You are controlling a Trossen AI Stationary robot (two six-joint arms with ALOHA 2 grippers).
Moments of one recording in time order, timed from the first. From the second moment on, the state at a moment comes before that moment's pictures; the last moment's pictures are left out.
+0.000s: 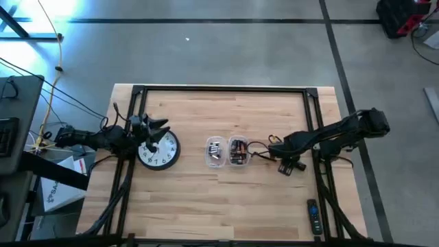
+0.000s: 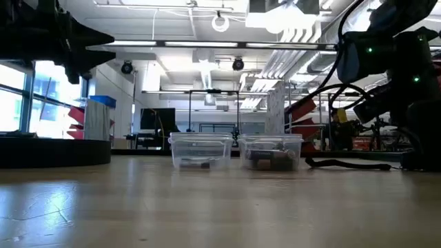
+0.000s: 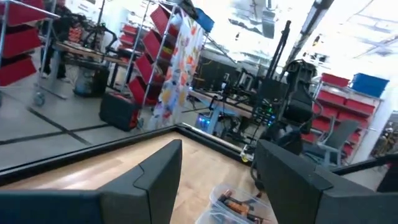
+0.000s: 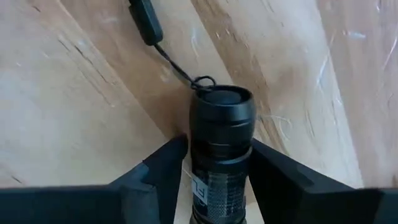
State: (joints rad) left arm -0.15 0.03 0.01 0.20 -0.56 -0.23; right arm 0.10 1.41 0.59 -0.88 -0.06 0.61
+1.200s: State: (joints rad) left arm -0.10 0.63 0.01 0.40 -0.61 -0.22; right arm -0.25 1.42 0.71 -0.18 0.31 0.22
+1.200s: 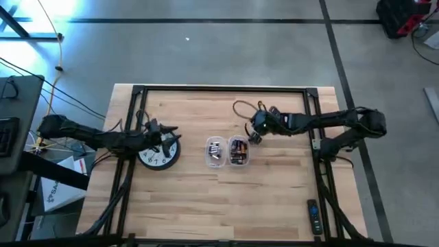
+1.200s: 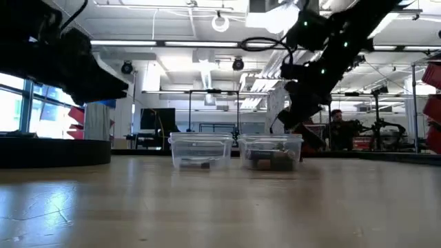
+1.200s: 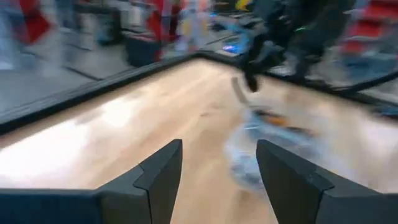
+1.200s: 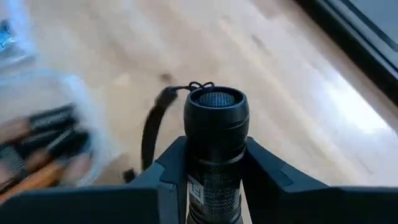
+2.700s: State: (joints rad) left arm 0.16 1.66 0.32 0.89 -0.37 -0.13; right arm -0.20 1.59 0.67 0.48 0.15 -0.02
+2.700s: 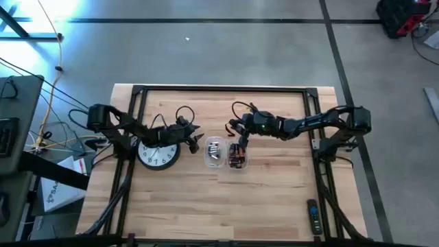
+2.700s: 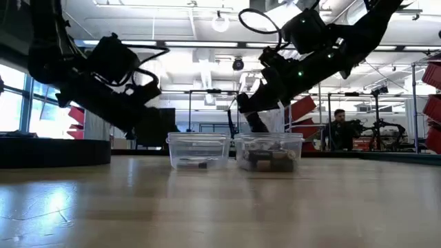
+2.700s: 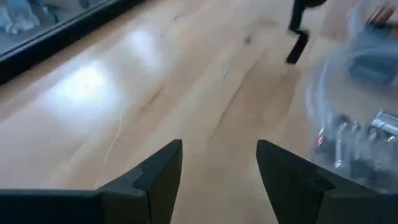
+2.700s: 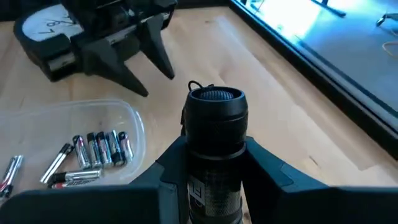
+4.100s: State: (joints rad) left arm 0.12 1.42 0.02 1.14 -0.32 -0.18; right arm -0.20 1.59 0.67 0.51 0.16 -0.03
